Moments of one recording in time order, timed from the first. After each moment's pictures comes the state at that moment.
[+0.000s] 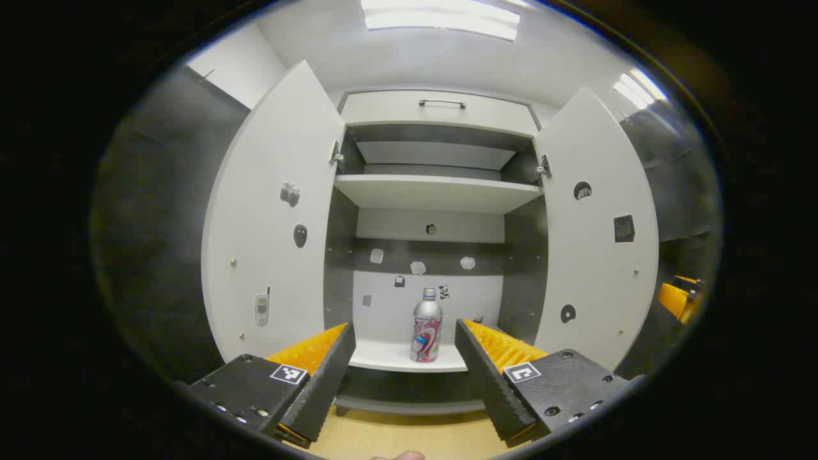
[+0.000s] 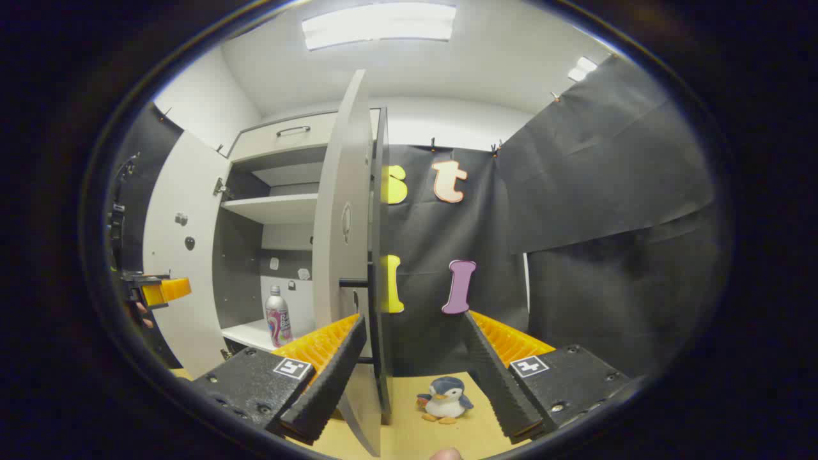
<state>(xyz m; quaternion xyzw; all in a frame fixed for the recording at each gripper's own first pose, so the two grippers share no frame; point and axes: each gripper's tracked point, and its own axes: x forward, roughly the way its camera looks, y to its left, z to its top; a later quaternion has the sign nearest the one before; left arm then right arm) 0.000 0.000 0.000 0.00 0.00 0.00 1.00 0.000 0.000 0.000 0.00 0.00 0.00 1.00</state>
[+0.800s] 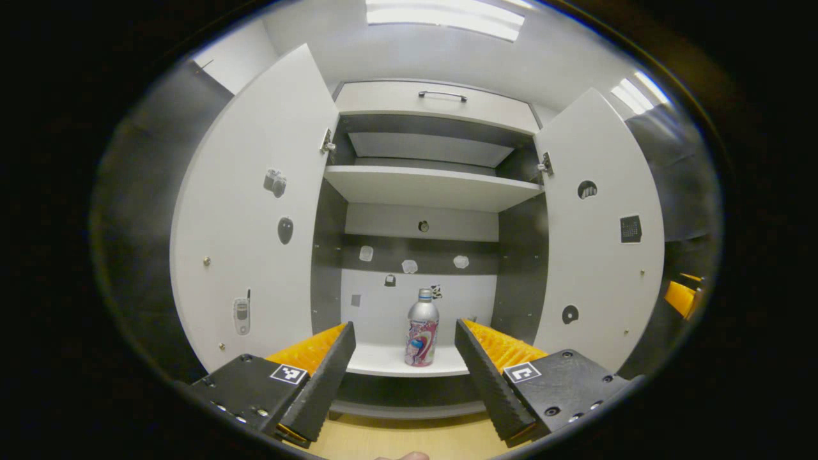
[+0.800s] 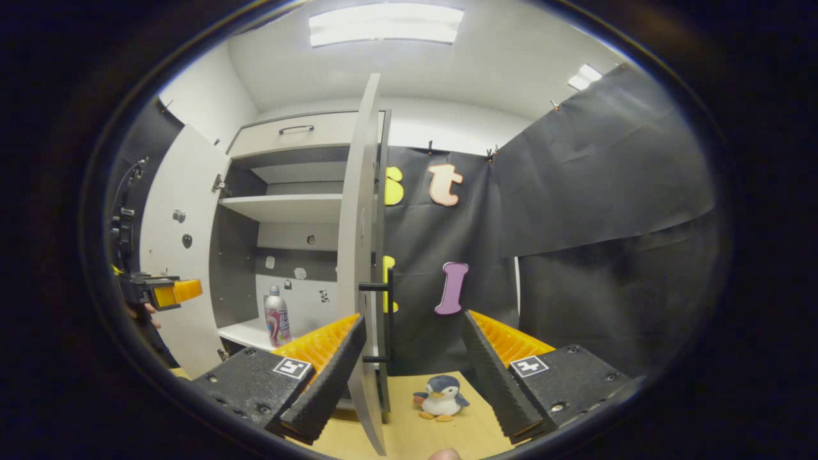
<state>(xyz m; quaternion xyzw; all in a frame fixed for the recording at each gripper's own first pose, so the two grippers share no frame) 0.030 0.001 -0.006 -0.01 0.01 -0.04 1.00 -0.015 0.015 0.009 -0.01 0.00 -0.03 1.00</state>
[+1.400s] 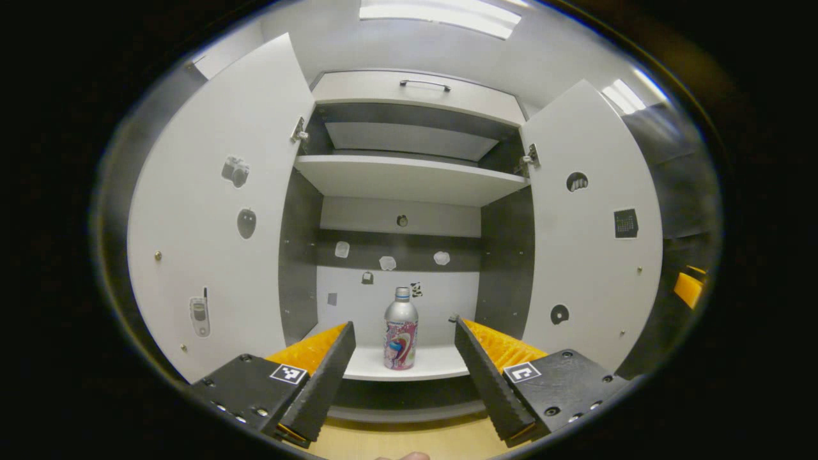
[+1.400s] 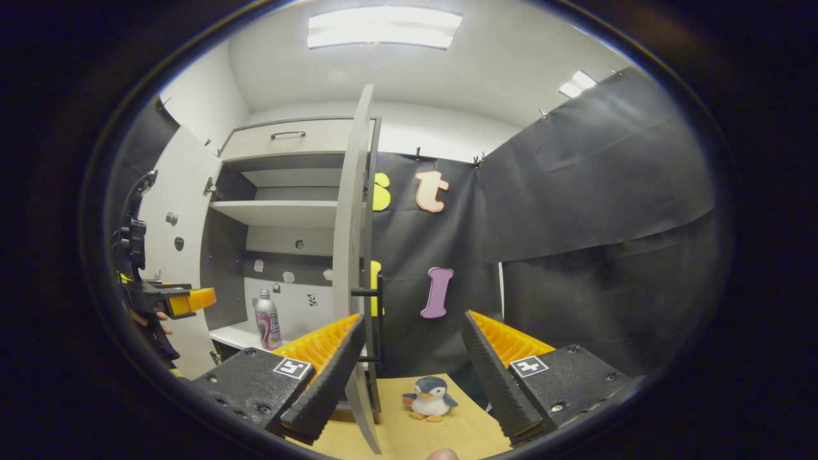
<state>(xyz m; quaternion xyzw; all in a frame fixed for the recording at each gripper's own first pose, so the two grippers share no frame) 0.055 -0.022 -0.011 0.00 0.01 -0.09 1.00 -0.034 0.009 0.019 -0.01 -0.01 -0.07 1.00</state>
